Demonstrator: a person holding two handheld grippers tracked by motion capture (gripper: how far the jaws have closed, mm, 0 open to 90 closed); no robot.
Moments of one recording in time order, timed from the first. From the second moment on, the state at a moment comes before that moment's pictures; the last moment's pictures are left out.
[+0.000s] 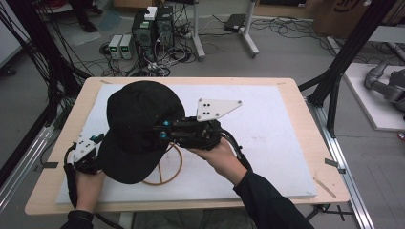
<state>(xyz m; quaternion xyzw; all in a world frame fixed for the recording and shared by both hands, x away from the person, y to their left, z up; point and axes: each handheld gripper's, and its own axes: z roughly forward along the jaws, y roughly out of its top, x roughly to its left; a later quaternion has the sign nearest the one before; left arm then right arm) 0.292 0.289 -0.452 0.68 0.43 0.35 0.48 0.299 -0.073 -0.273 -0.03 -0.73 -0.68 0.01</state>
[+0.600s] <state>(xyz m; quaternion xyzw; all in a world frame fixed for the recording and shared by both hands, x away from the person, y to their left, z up) 0.294 0.290 -0.451 0.68 0.44 0.34 0.48 0.320 -0.191 -0.309 -0.16 -0.72 -0.68 -0.08</state>
